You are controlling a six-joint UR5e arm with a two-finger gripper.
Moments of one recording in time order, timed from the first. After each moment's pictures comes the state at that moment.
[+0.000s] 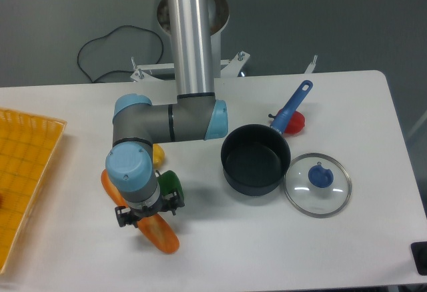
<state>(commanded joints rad) 2.14 -2.21 -1.47 -1.00 1.58 -0.24</state>
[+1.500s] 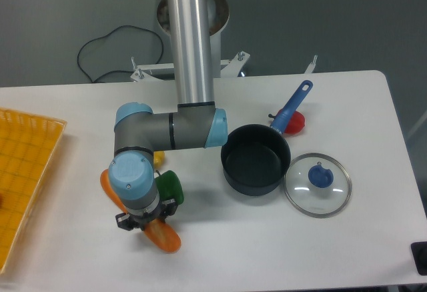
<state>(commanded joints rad) 2.13 -2.24 -1.46 -0.99 1.55 -0.29</state>
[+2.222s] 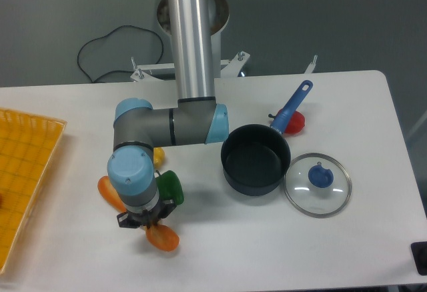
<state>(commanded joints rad) 2.14 -2.18 -1.45 -0.99 1.54 -0.26</state>
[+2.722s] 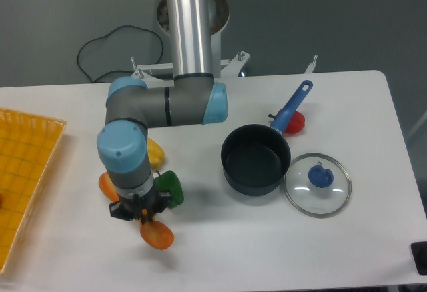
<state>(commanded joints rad) 2.14 -2.06 -1.46 -1.02 1.56 -0.04</state>
